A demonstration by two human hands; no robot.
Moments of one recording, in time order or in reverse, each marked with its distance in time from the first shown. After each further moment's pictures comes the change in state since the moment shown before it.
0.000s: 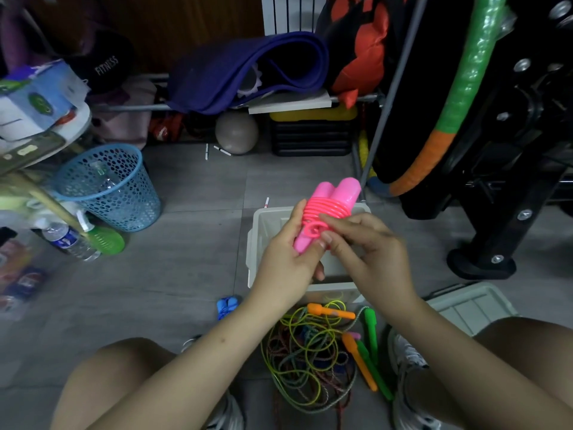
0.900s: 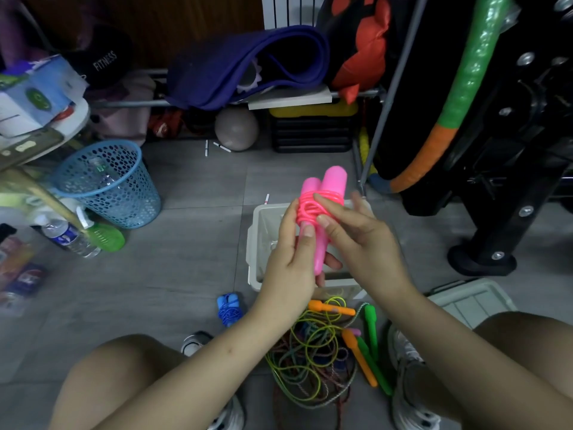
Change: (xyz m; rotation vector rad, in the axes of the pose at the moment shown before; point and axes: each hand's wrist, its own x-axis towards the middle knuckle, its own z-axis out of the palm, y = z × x) left_hand -0.012 -0.006 0.006 -0.063 0.021 0.112; right_hand 0.009 -0.010 0.011 0.285 -0.115 0.366
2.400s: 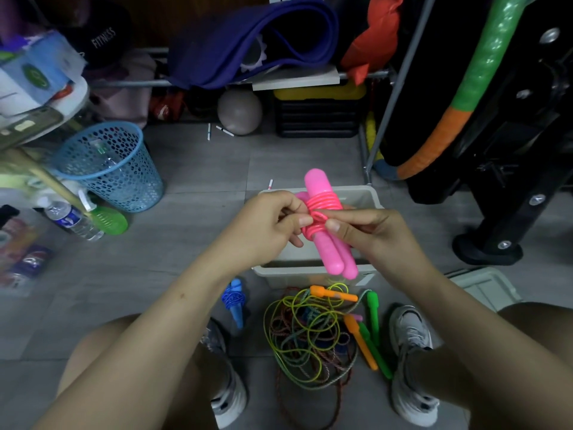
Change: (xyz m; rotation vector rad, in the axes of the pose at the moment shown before) left_hand 0.032 0.025 -0.051 0.492 -0.242 -0.031; right_hand -0.002 0.001 -0.020 0.243 -0.260 0.049
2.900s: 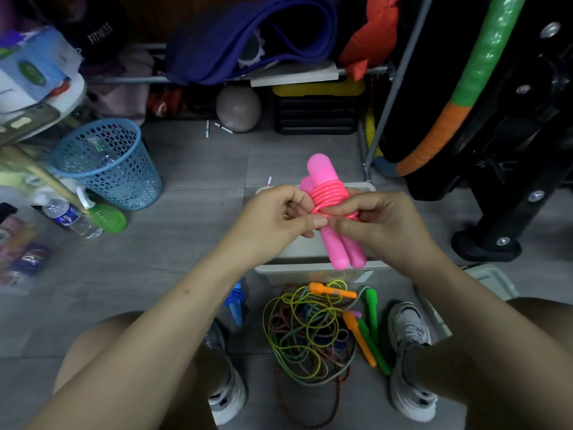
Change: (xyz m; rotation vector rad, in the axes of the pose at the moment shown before) left_hand 0.000 0.004 0.012 -0.225 0.017 0.021; right_hand 0.006 -0.007 -0.009 -0.165 0.077 -0.010
